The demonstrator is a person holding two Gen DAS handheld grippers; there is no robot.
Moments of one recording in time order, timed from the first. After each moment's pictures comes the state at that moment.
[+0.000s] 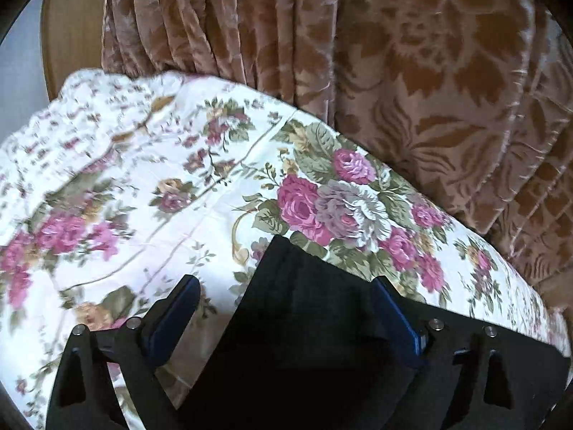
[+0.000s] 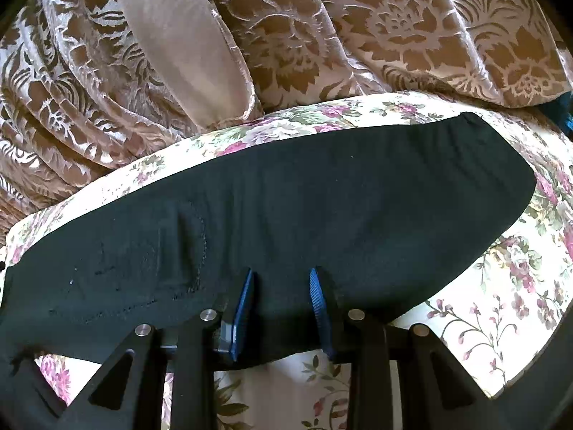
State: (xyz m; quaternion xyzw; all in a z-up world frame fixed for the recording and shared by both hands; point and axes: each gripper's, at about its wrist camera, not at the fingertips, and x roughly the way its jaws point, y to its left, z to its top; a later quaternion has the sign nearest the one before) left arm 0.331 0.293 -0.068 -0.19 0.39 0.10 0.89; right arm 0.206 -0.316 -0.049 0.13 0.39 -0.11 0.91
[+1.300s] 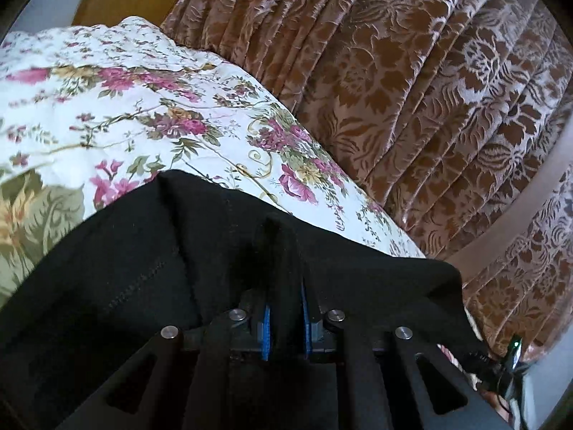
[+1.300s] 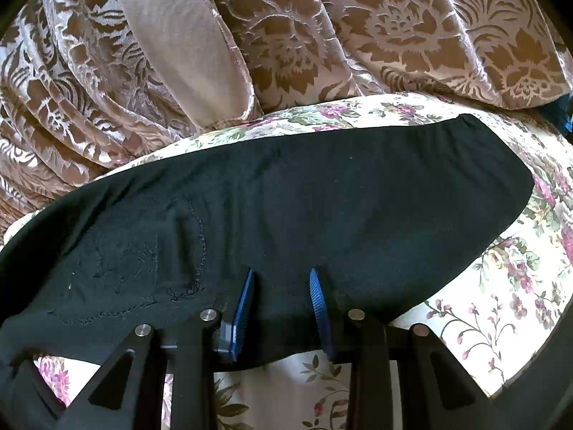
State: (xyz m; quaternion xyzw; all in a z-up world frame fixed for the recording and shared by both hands) left arm 0.085 0.251 -0.093 -0.35 0.26 0.01 0.90; right arm 0.208 -0.311 -0.048 0.12 0.39 -0.11 0.90
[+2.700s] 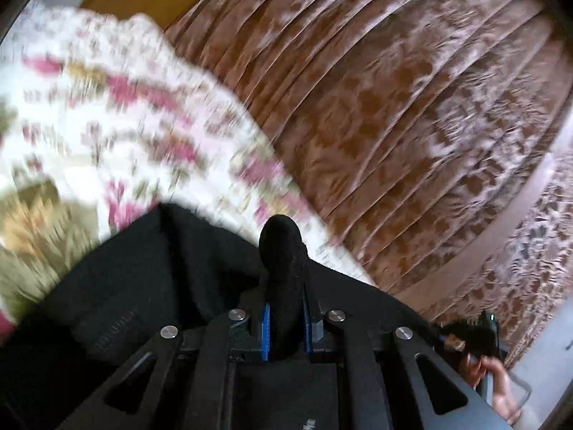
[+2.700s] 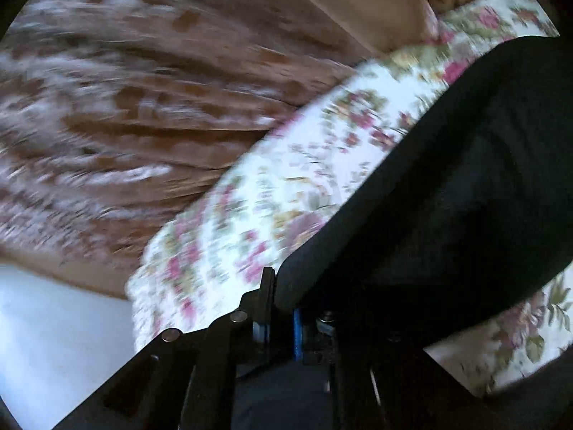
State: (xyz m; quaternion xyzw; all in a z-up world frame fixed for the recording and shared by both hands) left arm 0.044 0.279 -0.067 -0.41 0.17 -0.05 0.89; right arm 0.241 -0.192 0.020 0.38 0.45 0.12 0.80
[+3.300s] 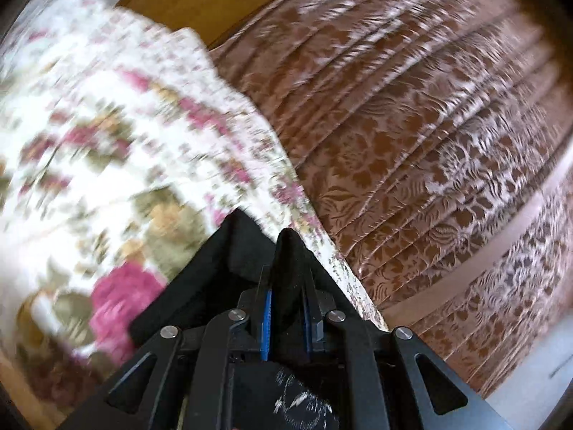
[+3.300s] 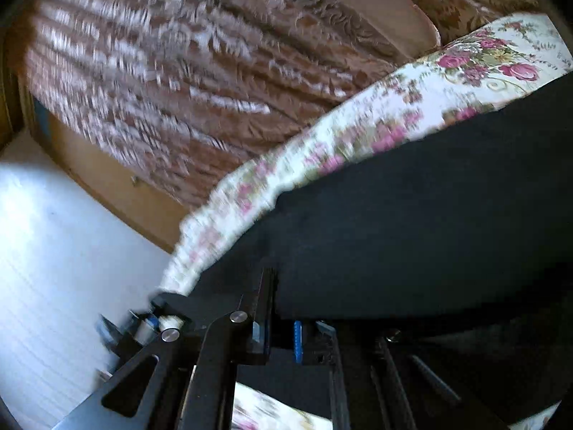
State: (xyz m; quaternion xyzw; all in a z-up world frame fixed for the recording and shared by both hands) left arm -0.044 0.330 -0.091 -0.48 0.17 -0.02 0.86; right arm 0.015 -0.158 -0.012 0.30 0.36 0.24 0.85
